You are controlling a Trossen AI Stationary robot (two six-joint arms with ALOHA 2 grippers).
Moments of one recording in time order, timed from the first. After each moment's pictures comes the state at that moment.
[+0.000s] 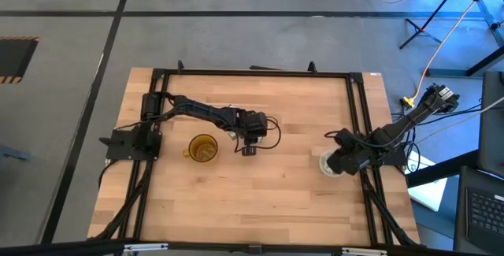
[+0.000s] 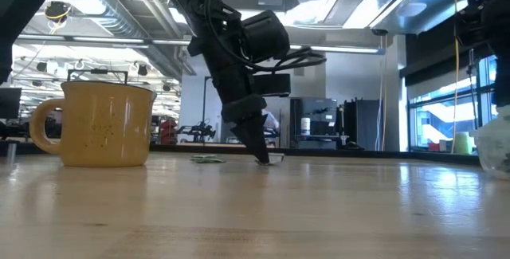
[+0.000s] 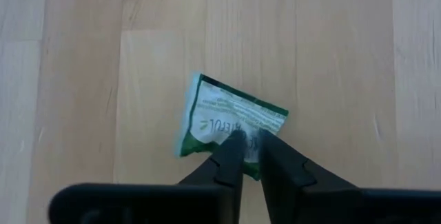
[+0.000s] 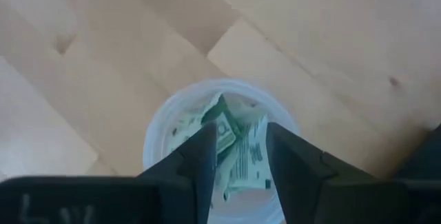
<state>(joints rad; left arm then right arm) 0.12 2.03 1.28 -0.36 -0.04 0.09 0.61 0.90 0.63 -1.07 0.32 1.46</state>
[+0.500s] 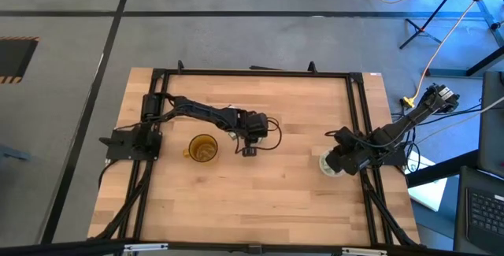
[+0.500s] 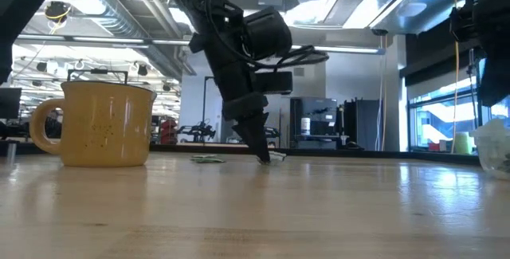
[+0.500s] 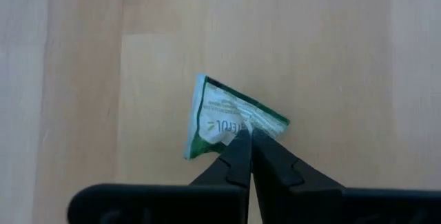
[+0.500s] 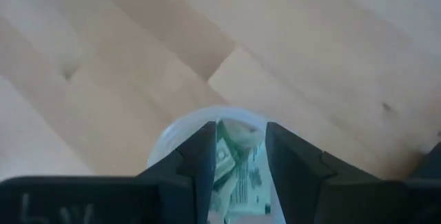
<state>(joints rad) 0.10 2.02 1.30 -0.38 -0.05 0.09 0.61 0.90 0.63 -1.07 0.41 1.46</state>
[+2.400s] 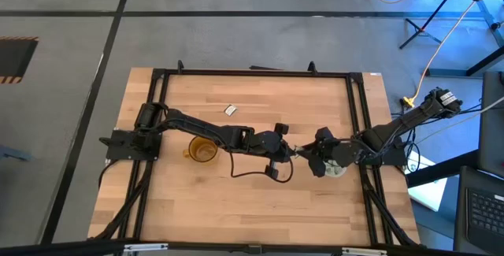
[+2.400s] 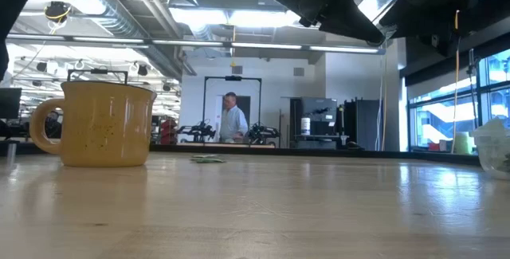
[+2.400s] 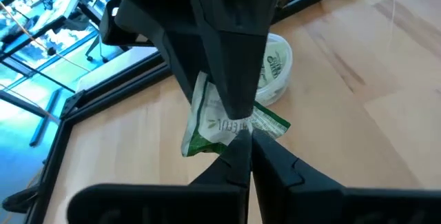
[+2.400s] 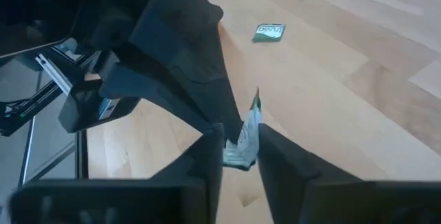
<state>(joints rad) -0.13 2.00 1.54 -0.04 -0.19 0.37 0.48 1.00 0.63 -0.25 0.55 0.94</state>
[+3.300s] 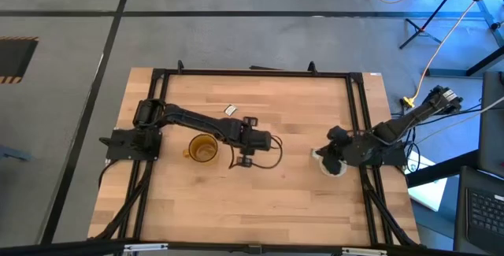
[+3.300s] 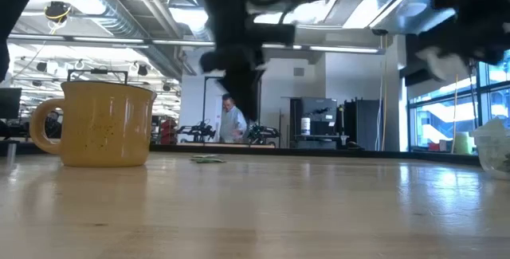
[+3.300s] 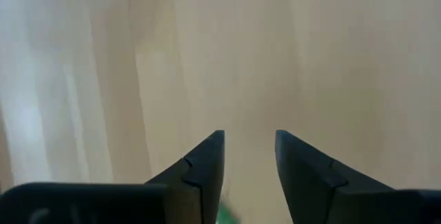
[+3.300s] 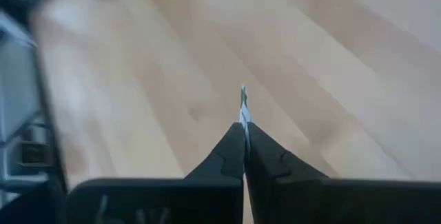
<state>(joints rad) -0.08 1.98 1.52 -0.78 -0.29 0.10 0.53 0.83 0.63 -0.66 0.45 1.09</state>
